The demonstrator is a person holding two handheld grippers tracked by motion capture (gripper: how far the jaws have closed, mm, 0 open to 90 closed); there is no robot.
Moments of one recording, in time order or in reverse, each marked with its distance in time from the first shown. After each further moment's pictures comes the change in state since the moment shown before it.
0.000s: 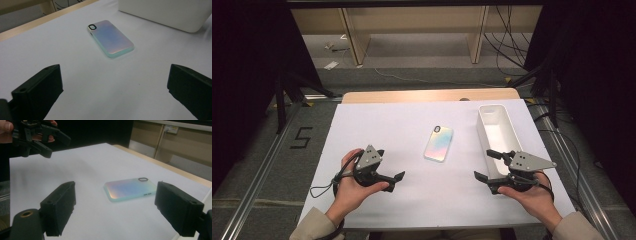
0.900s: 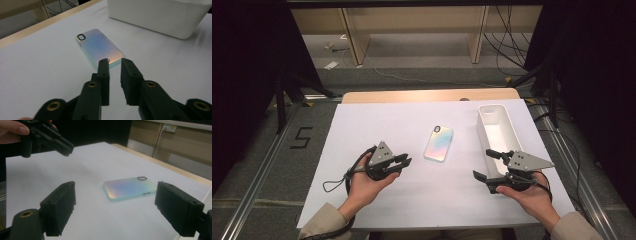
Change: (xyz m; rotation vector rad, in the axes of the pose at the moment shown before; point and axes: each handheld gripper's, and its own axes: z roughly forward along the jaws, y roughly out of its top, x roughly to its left) left arm -0.016 0.020 0.027 -0.007 -0.051 0.039; right arm 0.000 -0.001 0.004 0.005 -0.013 0.003
